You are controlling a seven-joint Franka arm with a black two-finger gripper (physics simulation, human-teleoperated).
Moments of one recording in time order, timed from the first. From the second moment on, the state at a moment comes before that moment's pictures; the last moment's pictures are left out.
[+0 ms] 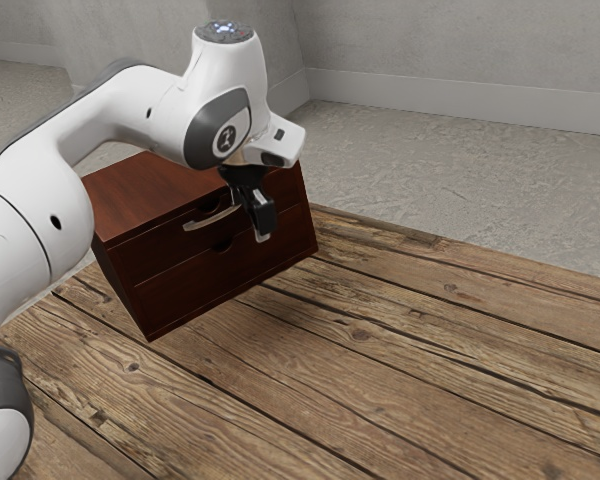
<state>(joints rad) -0.08 0.42 0.26 -1.22 0.18 1.79 0.56</state>
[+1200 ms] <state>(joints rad) -0.09 0.36 0.26 -1.31 0.25 1.79 0.49</state>
